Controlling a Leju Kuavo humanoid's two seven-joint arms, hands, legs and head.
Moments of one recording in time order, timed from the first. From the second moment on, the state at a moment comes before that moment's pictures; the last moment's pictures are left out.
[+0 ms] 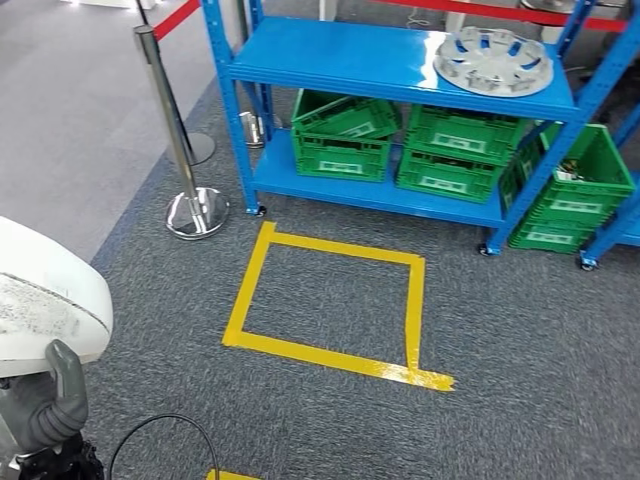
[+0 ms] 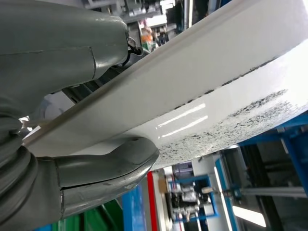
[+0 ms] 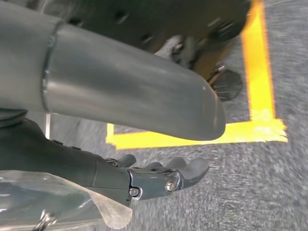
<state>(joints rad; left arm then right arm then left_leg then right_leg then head) 0.34 -0.05 -0.10 -2.00 -0.16 0.45 -0.66 -0.03 0.20 -0.92 -0.25 0.83 -0.20 -0.19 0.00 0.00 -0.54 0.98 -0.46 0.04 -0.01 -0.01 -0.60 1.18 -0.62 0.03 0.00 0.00</state>
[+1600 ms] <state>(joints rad) 0.41 -0.07 -0.09 -2.06 -0.19 0.41 -0.64 -0.02 0.21 -0.78 -0.22 1.02 -0.21 -0.10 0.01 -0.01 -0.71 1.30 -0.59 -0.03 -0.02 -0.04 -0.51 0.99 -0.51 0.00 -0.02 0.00</state>
